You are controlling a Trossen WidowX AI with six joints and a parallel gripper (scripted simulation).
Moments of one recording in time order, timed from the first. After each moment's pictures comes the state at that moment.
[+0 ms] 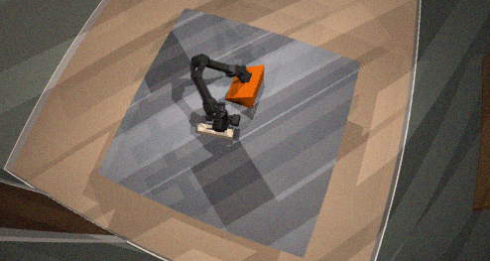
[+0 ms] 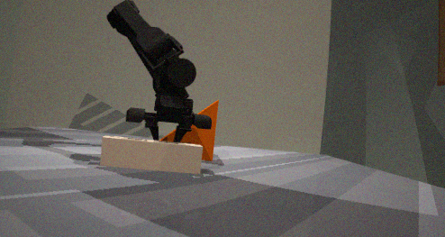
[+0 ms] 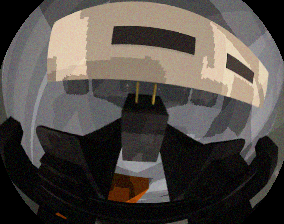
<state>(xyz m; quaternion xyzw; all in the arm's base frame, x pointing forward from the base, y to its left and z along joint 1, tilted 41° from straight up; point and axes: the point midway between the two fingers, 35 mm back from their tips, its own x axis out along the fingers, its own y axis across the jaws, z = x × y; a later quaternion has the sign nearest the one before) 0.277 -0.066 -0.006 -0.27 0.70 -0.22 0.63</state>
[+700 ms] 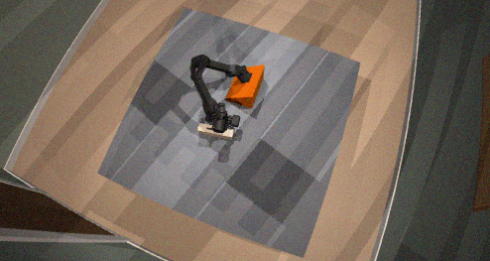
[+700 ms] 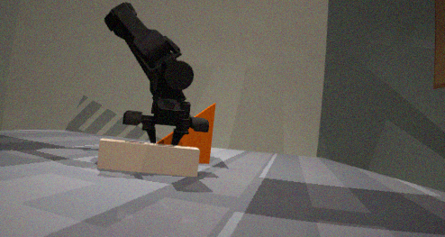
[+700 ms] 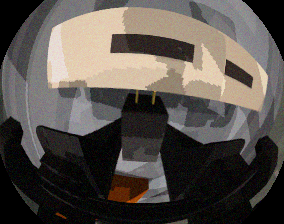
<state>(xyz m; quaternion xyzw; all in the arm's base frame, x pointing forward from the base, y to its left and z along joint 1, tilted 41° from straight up) 0.281 -0.066 -0.006 -0.27 0.70 -0.22 0.63</state>
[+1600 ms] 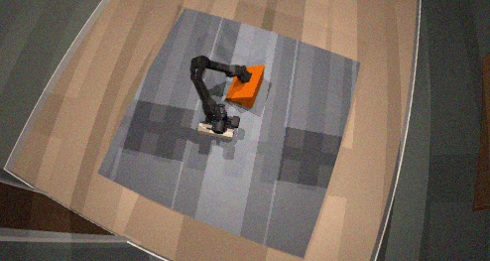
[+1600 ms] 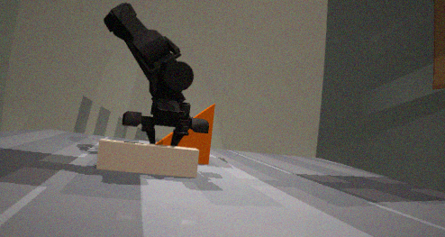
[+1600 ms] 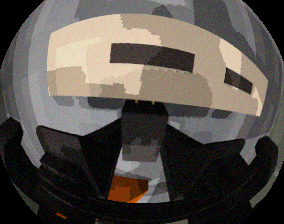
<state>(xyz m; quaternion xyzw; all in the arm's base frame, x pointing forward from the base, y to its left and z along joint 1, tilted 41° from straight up) 0.286 -0.066 -0.006 -0.27 0.70 -0.22 0.63</state>
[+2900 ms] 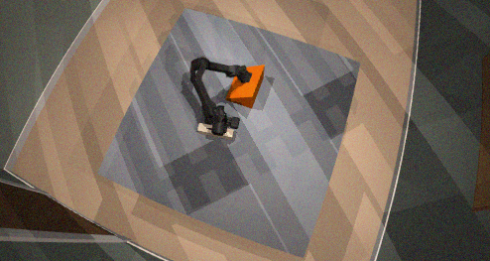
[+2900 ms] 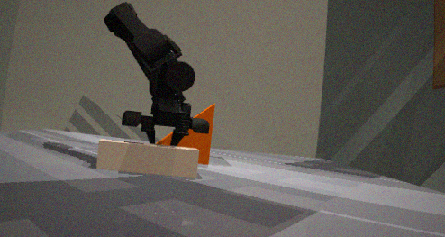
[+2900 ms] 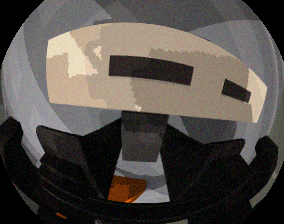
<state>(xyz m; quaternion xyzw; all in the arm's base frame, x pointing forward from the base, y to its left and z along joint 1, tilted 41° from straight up) 0.293 -0.066 -0.006 -0.28 0.70 -0.21 0.62</state>
